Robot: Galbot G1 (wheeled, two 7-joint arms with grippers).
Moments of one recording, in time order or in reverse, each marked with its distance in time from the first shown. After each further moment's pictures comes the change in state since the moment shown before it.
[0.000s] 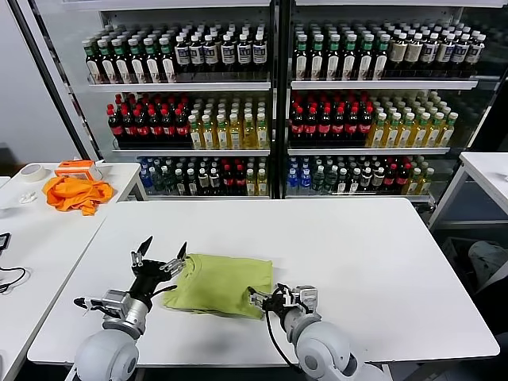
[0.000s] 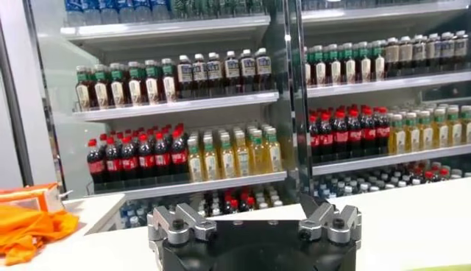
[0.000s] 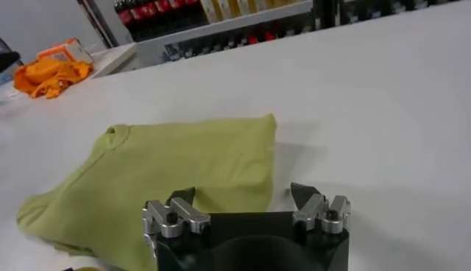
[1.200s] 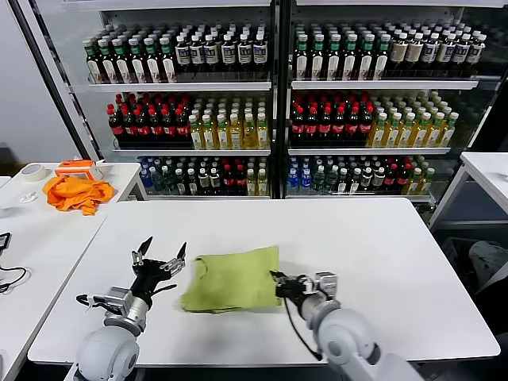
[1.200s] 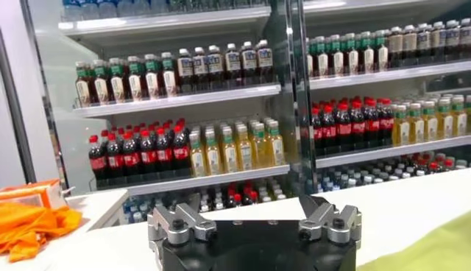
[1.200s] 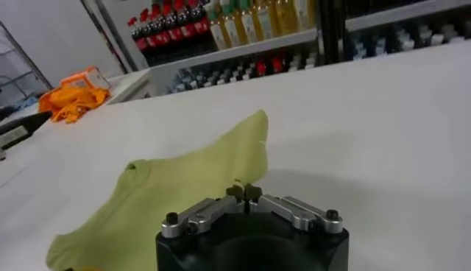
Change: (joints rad) left arm -0.028 0.012 0.017 0.038 0.003 0.001 0.005; right arm -0.008 -0.114 0.132 0.060 0.014 -0.015 -0.166
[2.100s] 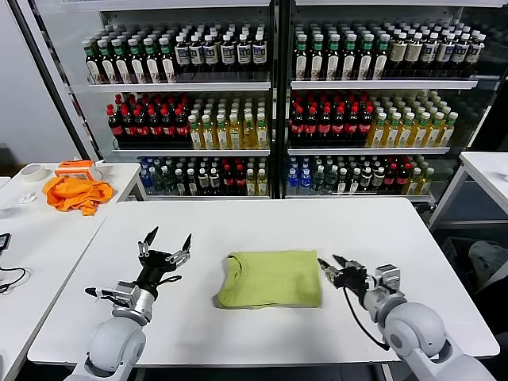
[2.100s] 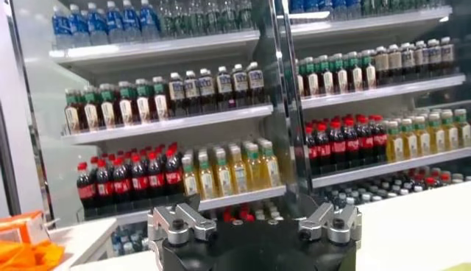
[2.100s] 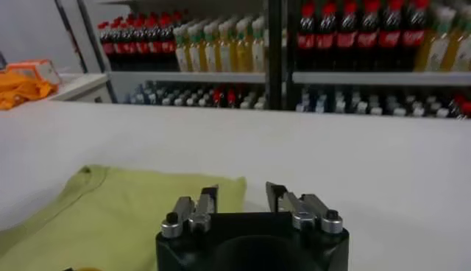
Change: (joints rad) left arm -0.073 -0.034 0.020 0.092 0.072 -0.112 0.046; right arm -0.138 -0.158 0.301 0.014 -0.194 0.029 -0.254
